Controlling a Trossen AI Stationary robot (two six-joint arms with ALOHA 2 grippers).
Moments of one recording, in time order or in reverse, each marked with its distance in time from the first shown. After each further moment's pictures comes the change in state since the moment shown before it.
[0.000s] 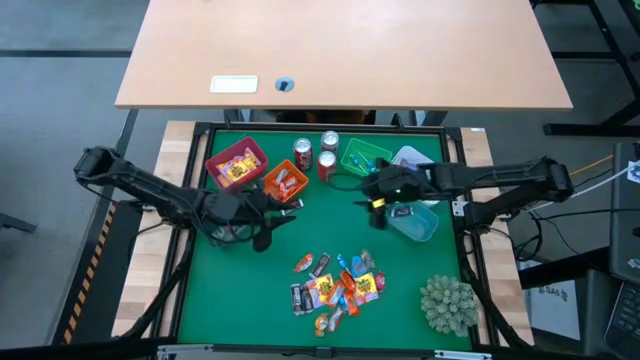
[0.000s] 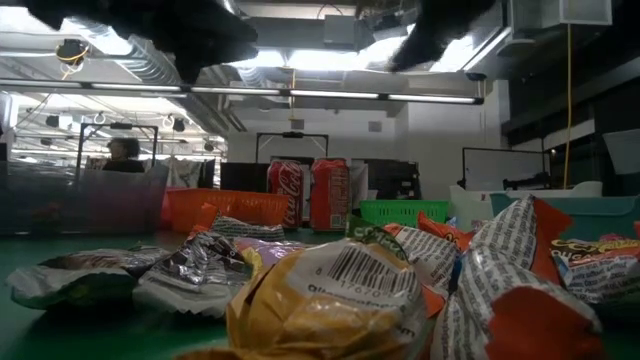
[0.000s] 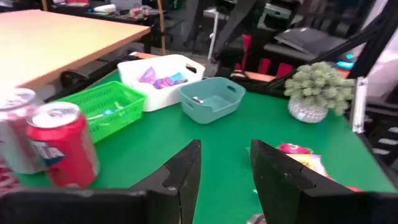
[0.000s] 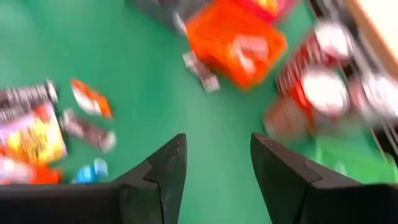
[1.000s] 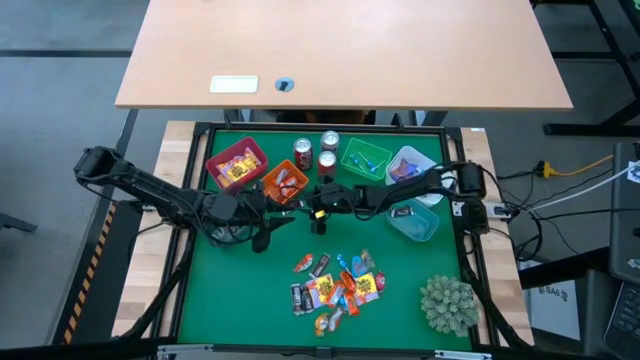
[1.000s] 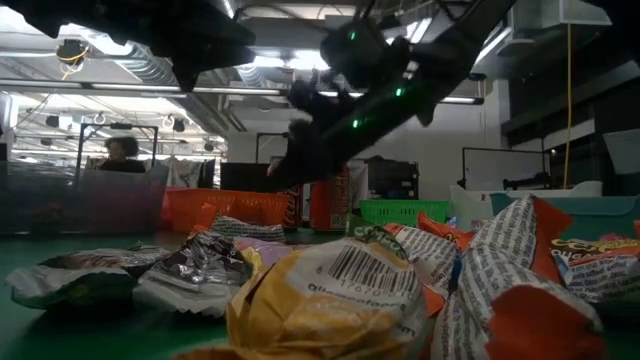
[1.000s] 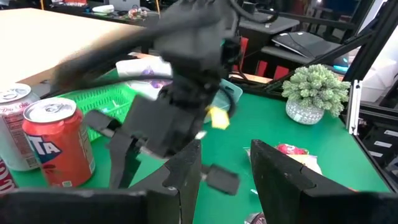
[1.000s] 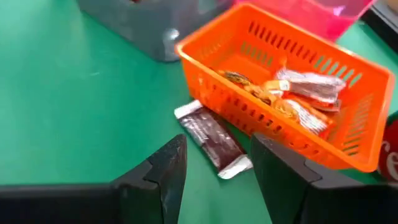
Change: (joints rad) left arm 0.000 0.000 -0.035 0.051 0.005 -0.012; right arm -0.076 0.682 -0.002 0.851 -0.029 -0.070
